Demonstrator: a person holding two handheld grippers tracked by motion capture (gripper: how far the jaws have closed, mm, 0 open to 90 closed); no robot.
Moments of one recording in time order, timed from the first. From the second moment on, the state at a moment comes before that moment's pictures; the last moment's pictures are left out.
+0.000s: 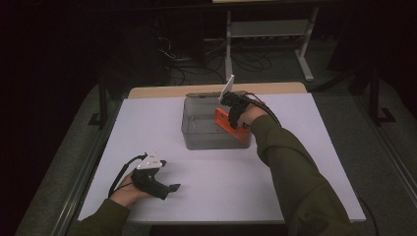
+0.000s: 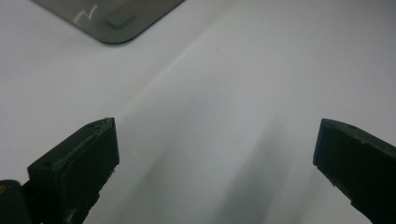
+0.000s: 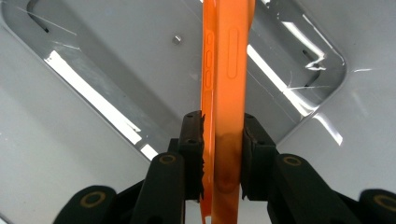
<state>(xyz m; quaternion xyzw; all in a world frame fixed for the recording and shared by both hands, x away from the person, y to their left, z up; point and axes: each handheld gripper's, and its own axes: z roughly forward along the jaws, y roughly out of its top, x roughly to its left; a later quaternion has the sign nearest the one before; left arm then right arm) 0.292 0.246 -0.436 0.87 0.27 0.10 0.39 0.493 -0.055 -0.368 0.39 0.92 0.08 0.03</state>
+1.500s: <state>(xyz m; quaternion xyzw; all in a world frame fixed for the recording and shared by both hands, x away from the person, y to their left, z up) 0.291 0.247 -0.436 0.87 0.27 0.09 0.39 0.539 -0.021 -0.361 0.39 0.91 0.12 0.05</state>
